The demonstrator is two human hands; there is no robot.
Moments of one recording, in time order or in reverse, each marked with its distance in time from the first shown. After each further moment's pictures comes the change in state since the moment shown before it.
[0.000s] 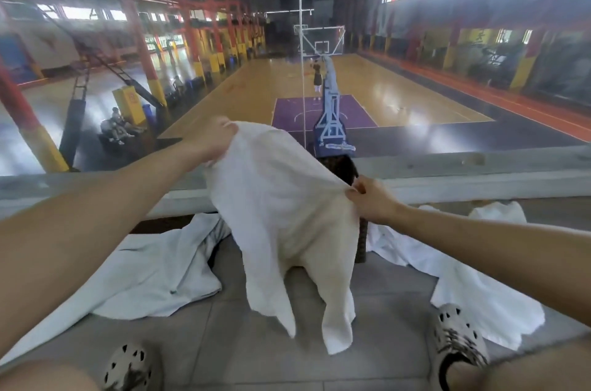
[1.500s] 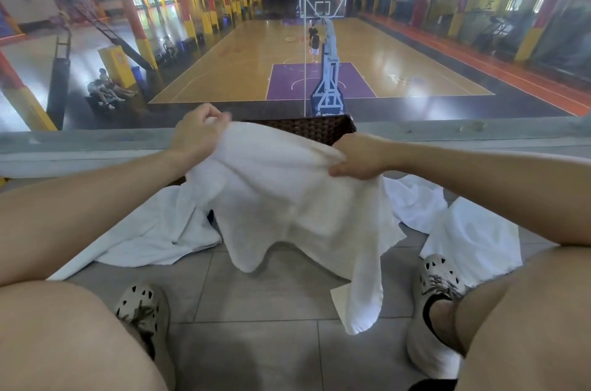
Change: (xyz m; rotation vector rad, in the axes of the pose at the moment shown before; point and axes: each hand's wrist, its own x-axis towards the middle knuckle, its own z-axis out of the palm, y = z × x) left_hand -0.061 -0.081 0.027 -0.024 0.097 0.070; right_hand -0.017 -0.044 -0.011 -0.696 -0.364 -0.343
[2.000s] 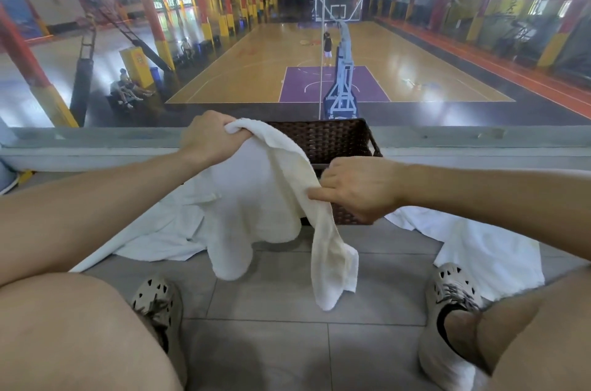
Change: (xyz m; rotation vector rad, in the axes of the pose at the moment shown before) left_hand -0.008 -0.001 -0.008 0.230 0.022 0.071; right_hand -0.020 -0.026 0.031 -0.656 0.326 -0.882
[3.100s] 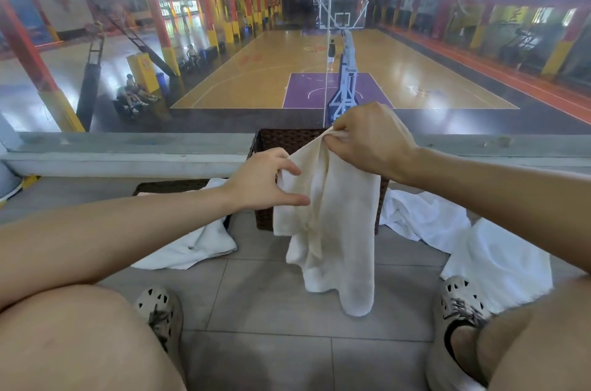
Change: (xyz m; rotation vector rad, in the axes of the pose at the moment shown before) left_hand -0.039 0.032 0.053 -0.006 -0.255 0.443; right_hand 0.025 0.036 -0.054 0.331 0.323 0.969
